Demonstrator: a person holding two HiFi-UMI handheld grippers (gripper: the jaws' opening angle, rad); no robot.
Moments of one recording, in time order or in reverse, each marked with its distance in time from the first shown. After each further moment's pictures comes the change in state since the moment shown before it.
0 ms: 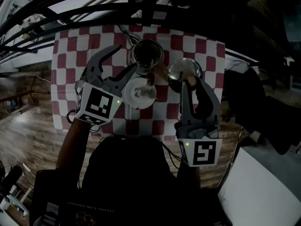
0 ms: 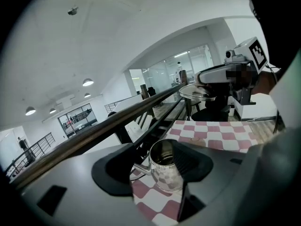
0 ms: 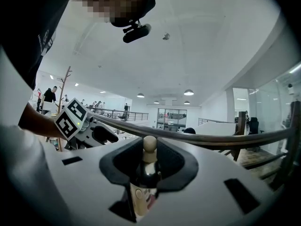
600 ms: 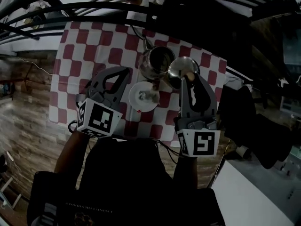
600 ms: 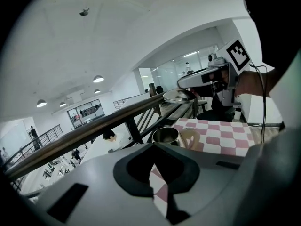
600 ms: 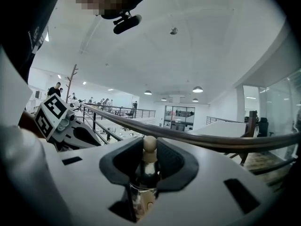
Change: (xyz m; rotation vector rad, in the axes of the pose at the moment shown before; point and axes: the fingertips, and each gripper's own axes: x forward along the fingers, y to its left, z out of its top) left arm -0.058 -0.001 -0.040 -0.083 0.019 0.084; right arm 0.044 0.034 0.008 -0.068 0.004 0.103
